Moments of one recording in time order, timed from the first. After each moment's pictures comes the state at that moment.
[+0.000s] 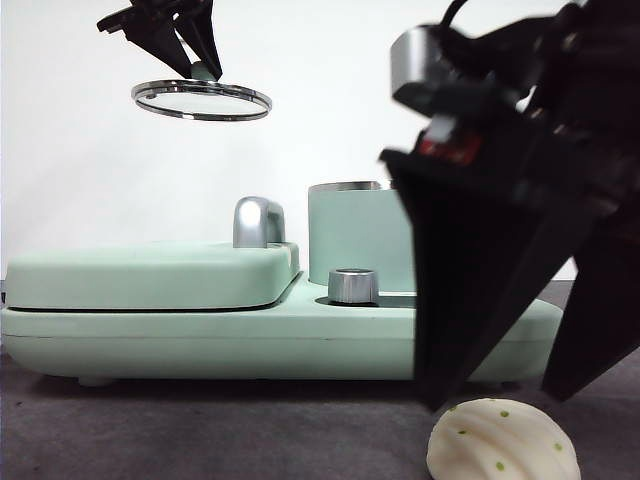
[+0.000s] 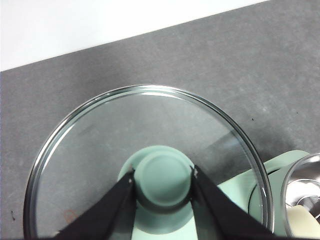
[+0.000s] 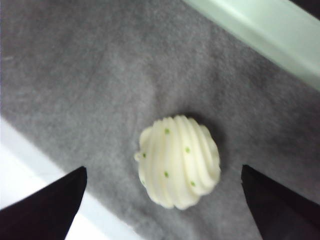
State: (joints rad) left arm -0.27 1.91 2.18 -0.95 0.18 0.06; right arm 0.96 1.23 0.68 -0.59 -0.08 0.42
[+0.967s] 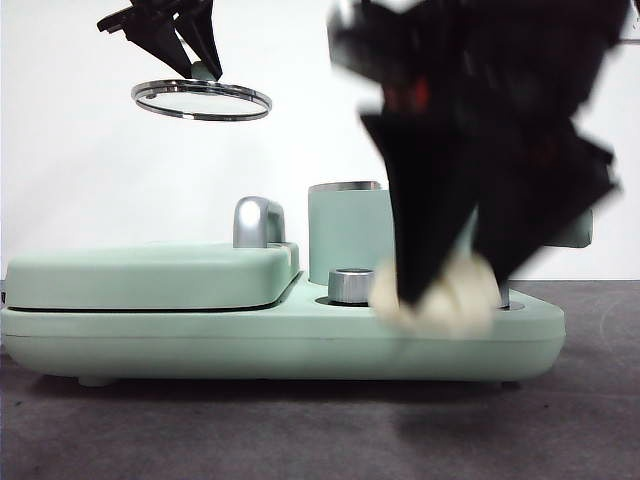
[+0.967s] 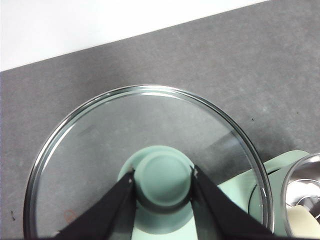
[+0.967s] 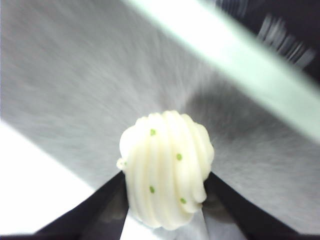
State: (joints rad) left arm -0.27 1.91 2.18 -0.95 0.18 0.06; right arm 0.94 1.36 0.97 -0.82 -0.08 0.41
